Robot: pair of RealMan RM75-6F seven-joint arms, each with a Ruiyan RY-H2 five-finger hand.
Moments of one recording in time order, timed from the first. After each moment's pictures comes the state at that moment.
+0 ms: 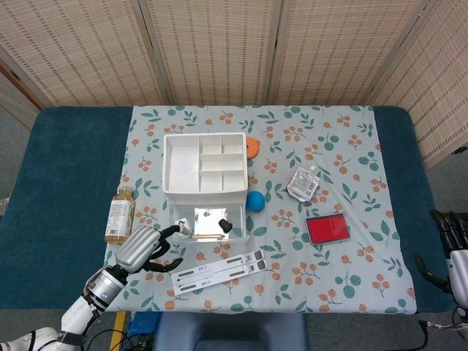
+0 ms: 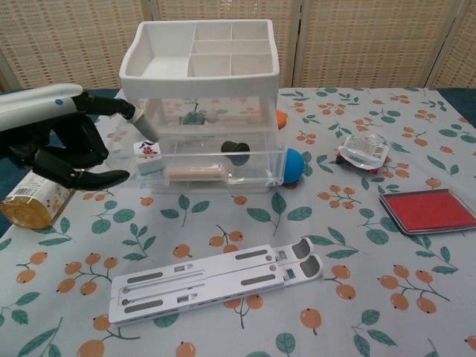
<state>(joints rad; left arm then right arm) -0.54 -1.29 -0.06 -1.85 1.51 1.11 -0.09 -0.03 -1.06 0.06 -1.62 -1.58 1.63 0.13</state>
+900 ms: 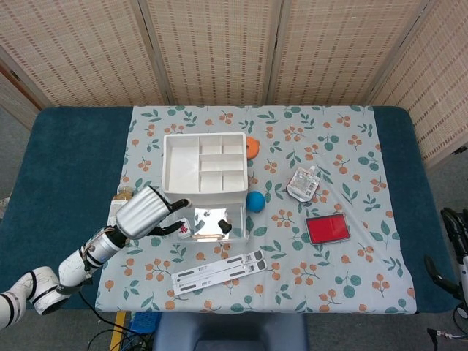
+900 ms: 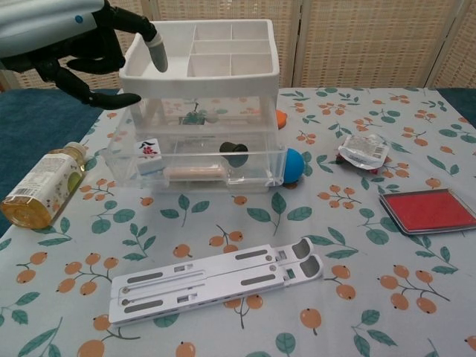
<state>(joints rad) -0.74 -1.31 -0.15 -1.40 1.87 1.24 -0.05 -0.07 -0.96 0.05 -1.74 -1.64 1.72 0.06</state>
